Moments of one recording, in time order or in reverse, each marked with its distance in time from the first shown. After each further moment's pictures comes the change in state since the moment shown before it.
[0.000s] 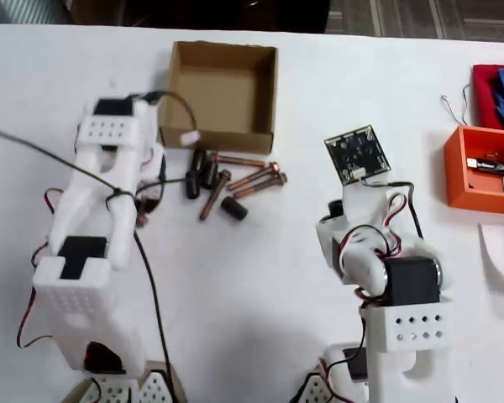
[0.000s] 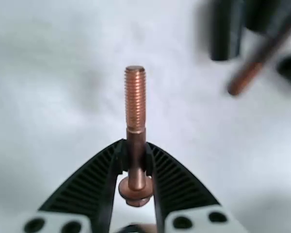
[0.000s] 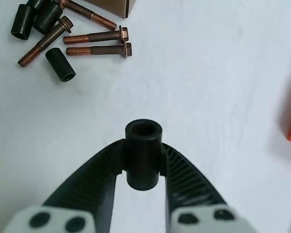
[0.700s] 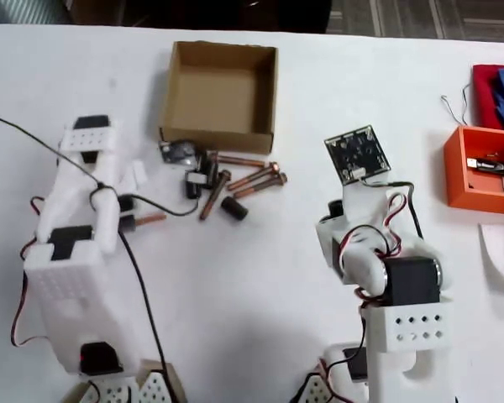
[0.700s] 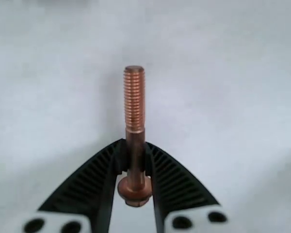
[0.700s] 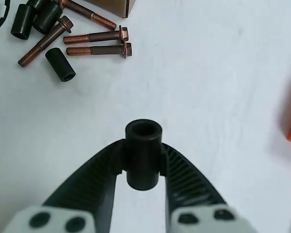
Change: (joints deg) left arm -8.8 7.8 7.7 -9.8 -71.0; right arm 0.0 0.0 0.0 0.0 0.0
